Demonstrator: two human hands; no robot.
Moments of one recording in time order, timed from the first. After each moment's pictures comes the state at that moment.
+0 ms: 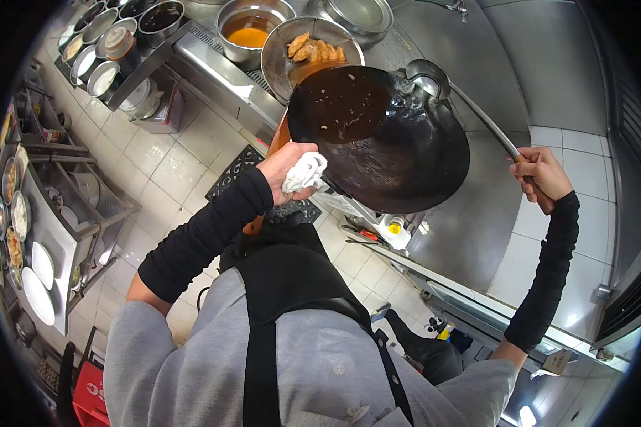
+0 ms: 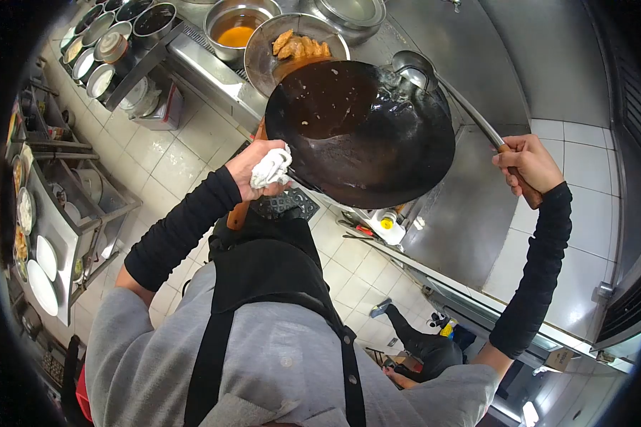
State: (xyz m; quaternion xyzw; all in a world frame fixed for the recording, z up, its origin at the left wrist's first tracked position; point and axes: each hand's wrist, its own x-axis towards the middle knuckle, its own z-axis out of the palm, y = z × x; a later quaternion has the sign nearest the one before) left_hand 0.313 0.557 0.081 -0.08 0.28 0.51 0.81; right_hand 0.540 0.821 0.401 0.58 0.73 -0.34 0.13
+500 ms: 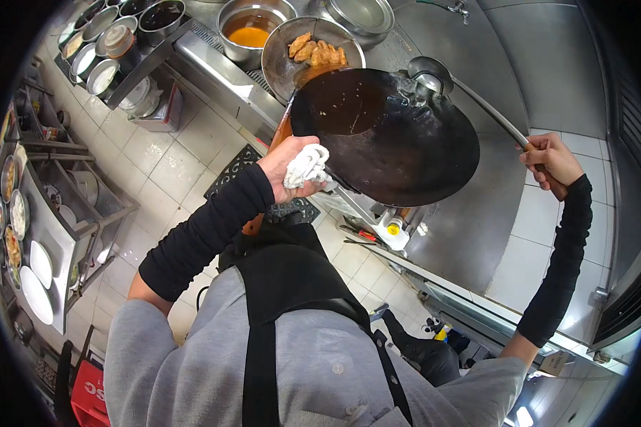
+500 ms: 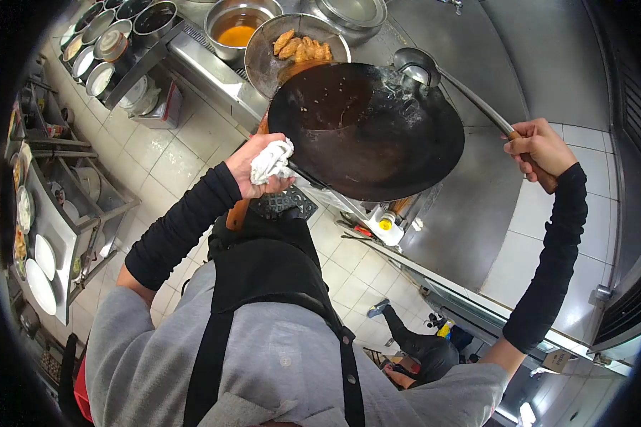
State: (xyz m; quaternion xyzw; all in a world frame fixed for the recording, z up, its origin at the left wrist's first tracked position) left_hand 0.304 0.563 0.078 -0.16 0.19 0.48 0.84; right_hand 0.513 0.840 0.424 0.57 0.74 -0.32 0.18
